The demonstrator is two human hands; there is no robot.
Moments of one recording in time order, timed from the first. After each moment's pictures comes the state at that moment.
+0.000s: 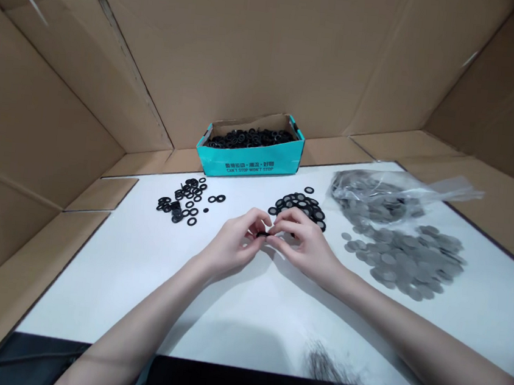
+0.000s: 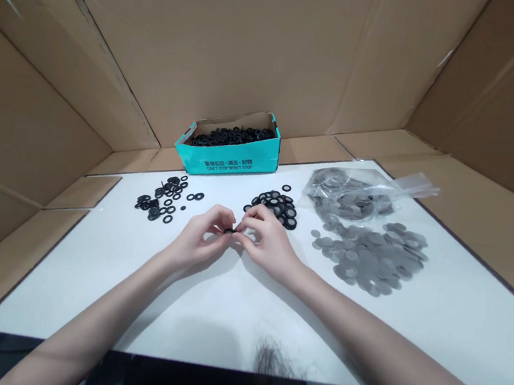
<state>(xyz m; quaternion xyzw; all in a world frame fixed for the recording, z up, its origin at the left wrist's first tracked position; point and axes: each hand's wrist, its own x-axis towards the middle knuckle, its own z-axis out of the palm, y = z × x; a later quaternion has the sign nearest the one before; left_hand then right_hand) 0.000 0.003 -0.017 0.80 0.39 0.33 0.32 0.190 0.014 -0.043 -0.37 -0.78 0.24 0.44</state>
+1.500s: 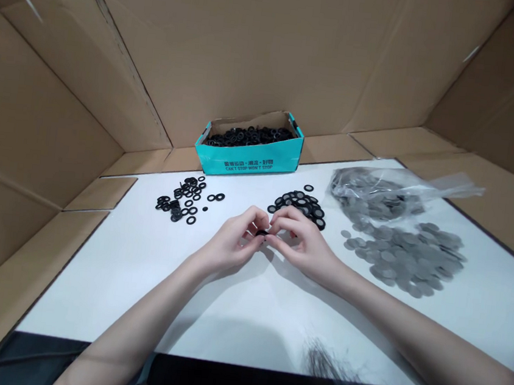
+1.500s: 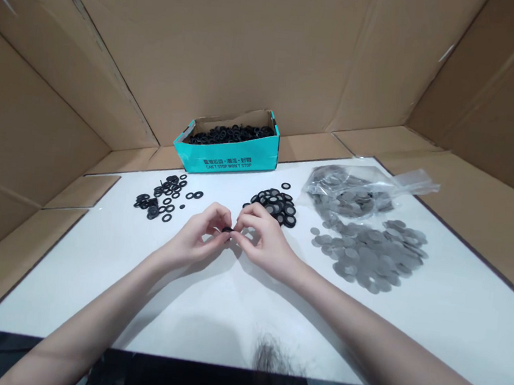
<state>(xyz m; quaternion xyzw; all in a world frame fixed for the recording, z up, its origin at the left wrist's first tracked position) -0.001 0.001 -0.014 0.79 0.37 0.32 0.37 0.189 0.010 -0.035 -0.35 -0.78 0.29 0.43</state>
